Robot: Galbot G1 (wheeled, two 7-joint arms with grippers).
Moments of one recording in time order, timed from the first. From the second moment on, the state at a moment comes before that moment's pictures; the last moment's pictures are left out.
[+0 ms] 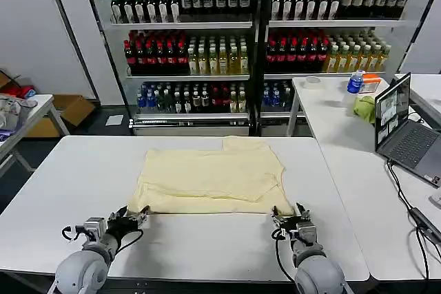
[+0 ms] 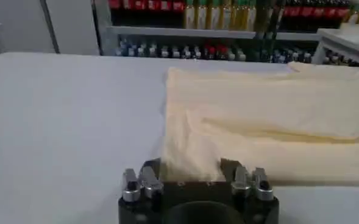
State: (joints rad) left arm 1.31 -1.08 -0.51 -1.86 -0.58 0.54 -0.12; right arm -1.24 1.18 0.22 1.93 0.36 -0.56 0.35
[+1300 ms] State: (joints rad) left arm 1.59 -1.10 -0.62 -2.11 -0.57 0.54 -0.12; right arm -1.56 1.14 0.30 2.20 0.28 -0.56 0.32
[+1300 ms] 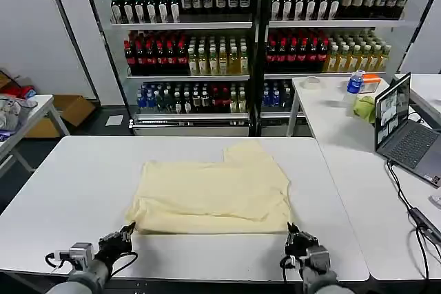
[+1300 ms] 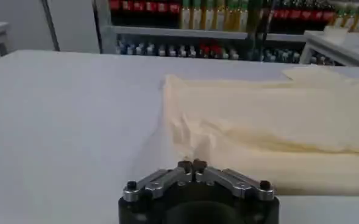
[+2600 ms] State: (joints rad) left arm 1.82 -1.09 -0.76 -2.30 -0.58 0.57 -0.19; right arm -1.62 1.08 0.32 2.35 0.29 -0.51 0.35
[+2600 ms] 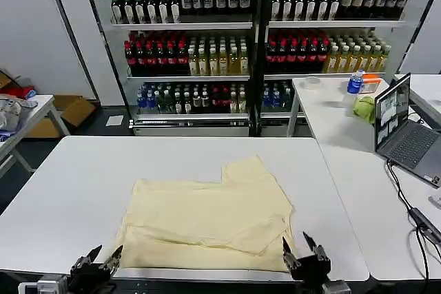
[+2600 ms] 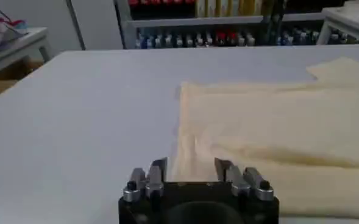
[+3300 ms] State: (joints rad) left arm 1.36 -0.95 -0.58 -2.00 -0.69 0.58 -0.24; right arm -0.94 1.14 0.08 1.90 0.55 -0.57 0.44
